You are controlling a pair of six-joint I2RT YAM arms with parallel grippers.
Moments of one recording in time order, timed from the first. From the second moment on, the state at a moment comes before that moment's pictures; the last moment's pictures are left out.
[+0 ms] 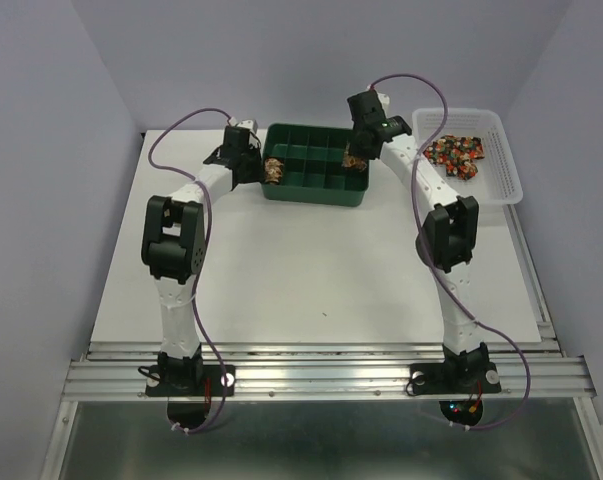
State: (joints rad) left arm -0.24 2.10 1.63 -0.24 0.07 -0.30; right arm 0.40 2.33 2.37 -0.85 0.36 0.47
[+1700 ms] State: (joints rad) left arm -0.30 1.93 1.38 -0.17 -0.12 -0.39; right arm 0.44 2.50 2.41 -0.96 0.35 0.35
